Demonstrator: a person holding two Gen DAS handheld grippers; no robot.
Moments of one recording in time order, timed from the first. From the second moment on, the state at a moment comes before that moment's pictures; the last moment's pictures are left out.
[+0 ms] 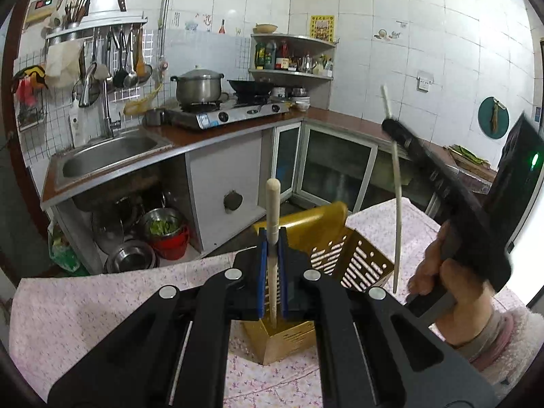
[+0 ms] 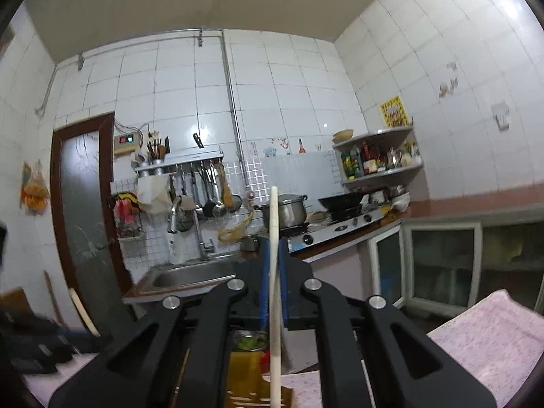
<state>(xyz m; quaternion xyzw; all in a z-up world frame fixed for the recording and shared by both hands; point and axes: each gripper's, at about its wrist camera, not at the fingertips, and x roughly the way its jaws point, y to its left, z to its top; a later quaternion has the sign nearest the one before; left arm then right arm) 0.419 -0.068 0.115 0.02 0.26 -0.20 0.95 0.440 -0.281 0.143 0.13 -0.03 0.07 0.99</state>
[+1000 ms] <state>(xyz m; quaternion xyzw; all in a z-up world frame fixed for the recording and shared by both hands) 0.423 -0.061 0.080 -0.02 0.25 -0.19 0.95 0.423 -0.262 0.092 0.05 0.00 0.05 1.00</state>
